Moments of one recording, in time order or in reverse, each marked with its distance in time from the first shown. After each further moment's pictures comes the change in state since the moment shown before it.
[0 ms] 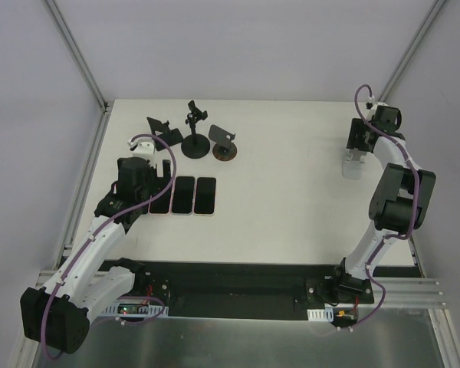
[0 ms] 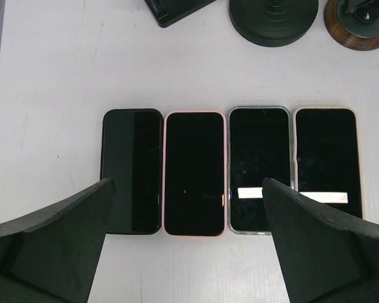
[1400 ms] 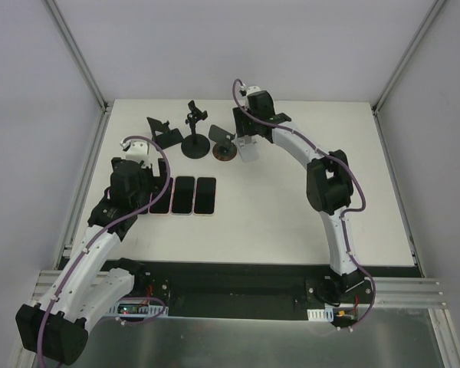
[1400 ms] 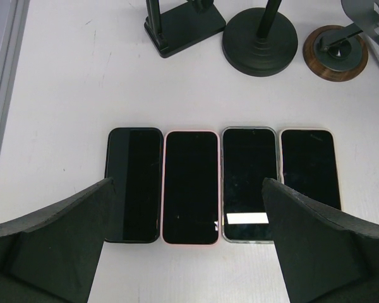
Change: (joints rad) left arm 0.000 -0.093 -0.002 0.014 0.003 -0.006; right arm 0.739 0.394 0.562 -0.065 0.106 0.194
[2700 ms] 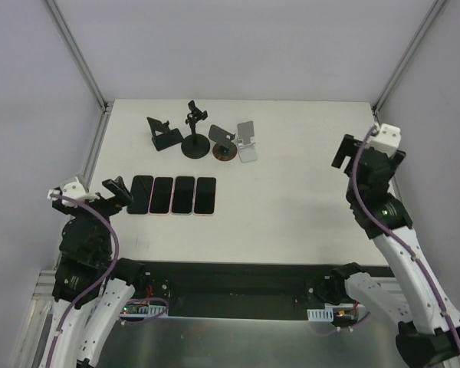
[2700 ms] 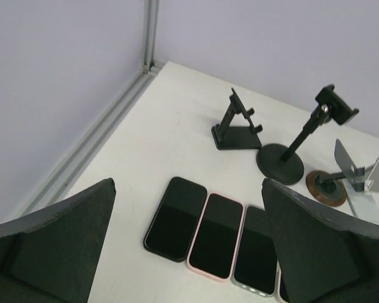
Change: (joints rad) left arm 0.000 -0.571 0.000 -0.150 -0.301 -0.093; right arm -0.155 -1.386 -1.000 -0.030 0.608 0.053
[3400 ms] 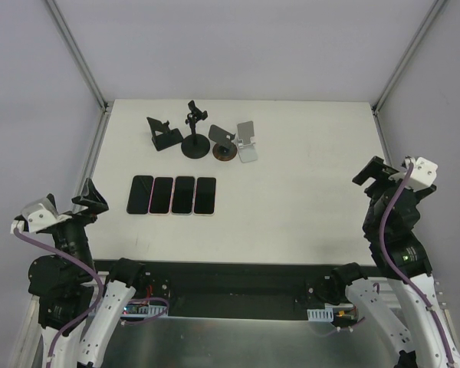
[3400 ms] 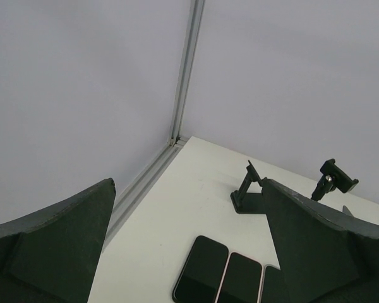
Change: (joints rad) left arm 0.000 -0.155 0.114 0.085 -0.093 0.231; right arm -0.011 -0.393 -0.130 -0.012 0.128 -0.005
